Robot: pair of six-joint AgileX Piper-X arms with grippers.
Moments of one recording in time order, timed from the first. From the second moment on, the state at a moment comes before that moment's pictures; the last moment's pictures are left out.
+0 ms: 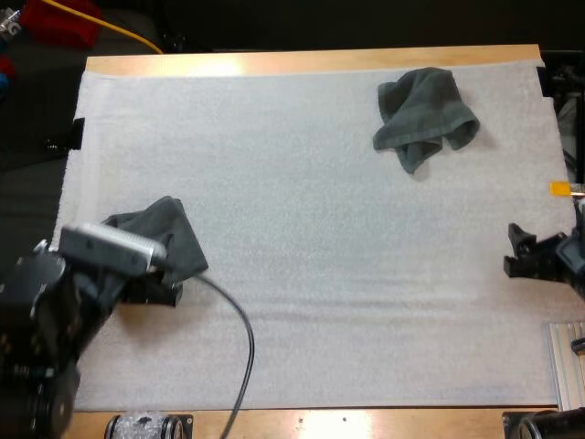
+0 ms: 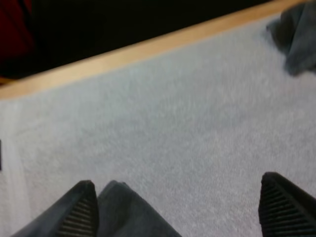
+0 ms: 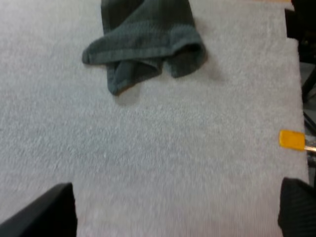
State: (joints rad) left arm 0.01 0.59 -1.05 1.06 0.21 -1.57; right arm 0.16 0.68 -0.95 1.05 0.05 -1.89
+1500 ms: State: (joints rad) left arm 0.01 -0.02 -1.06 1.52 0.24 -1.57; right arm 0.16 -0.01 -0.95 1.35 -0.06 -1.77
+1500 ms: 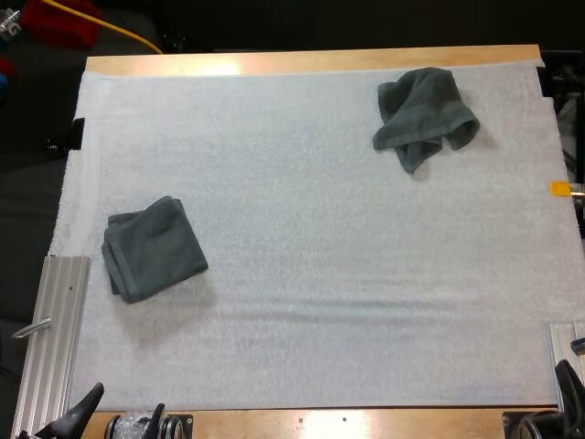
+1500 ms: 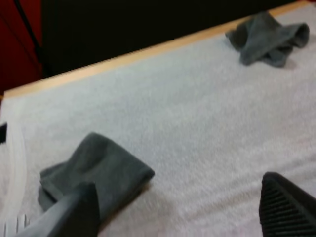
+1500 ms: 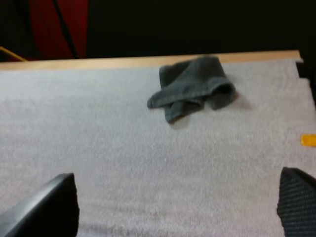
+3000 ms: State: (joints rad) left arm 0.01 -0.01 -0.57 1.16 0.24 -1.57; right arm 0.16 -0.01 -0.43 1.03 -0.06 -1.77
